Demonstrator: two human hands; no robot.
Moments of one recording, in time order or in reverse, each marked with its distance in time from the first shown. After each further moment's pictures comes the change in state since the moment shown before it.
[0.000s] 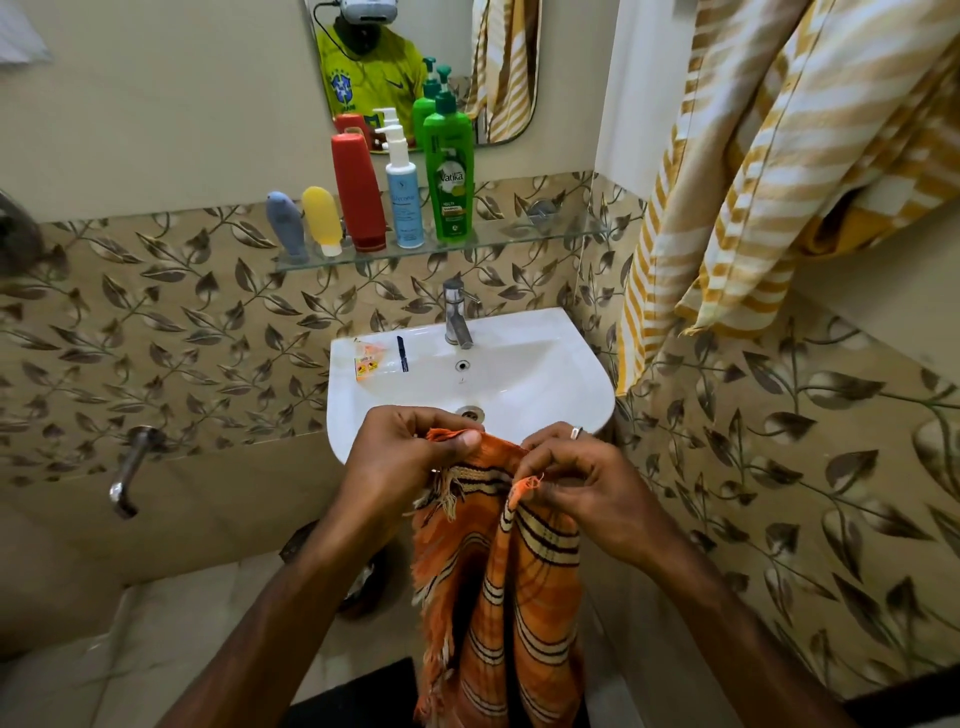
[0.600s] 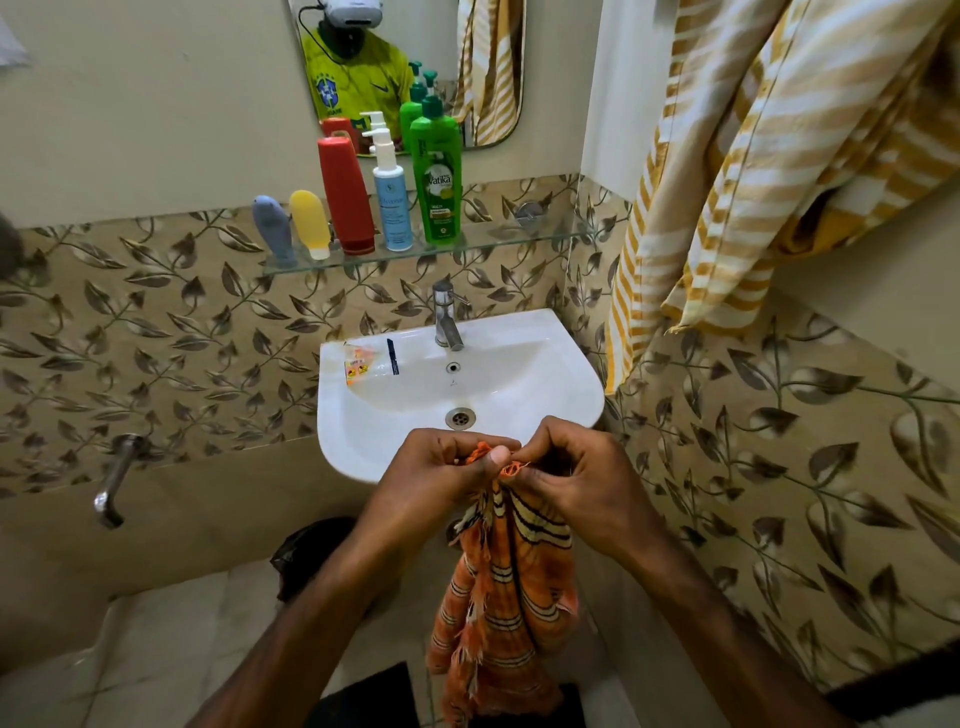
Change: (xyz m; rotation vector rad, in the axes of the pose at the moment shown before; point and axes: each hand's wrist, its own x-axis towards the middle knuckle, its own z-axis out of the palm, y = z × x) left_hand -0.017 -0.001 0.023 -0.047 -0.259 0.031; right_hand 0.000 -0.012 0.007 -0.129 0.168 -0.047
